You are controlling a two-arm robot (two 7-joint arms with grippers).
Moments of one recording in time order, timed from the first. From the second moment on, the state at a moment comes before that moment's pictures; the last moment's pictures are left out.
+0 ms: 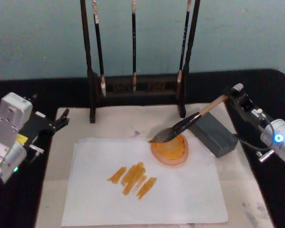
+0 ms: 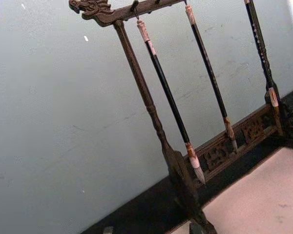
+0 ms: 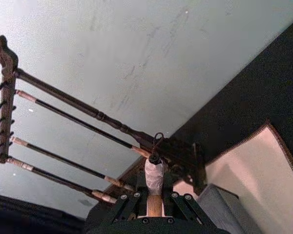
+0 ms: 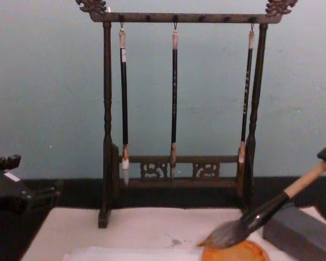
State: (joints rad) left arm -0.20 0.60 0.45 -1.41 -0.25 -0.12 0.03; right arm 0.18 0.36 -0.16 -1.44 1.37 0.30 0.09
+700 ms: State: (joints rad) left arm -0.20 0.60 0.45 -1.41 -0.25 -0.12 0.03; right arm 0.19 0.42 -0.19 -1.40 1.43 0.31 0.09
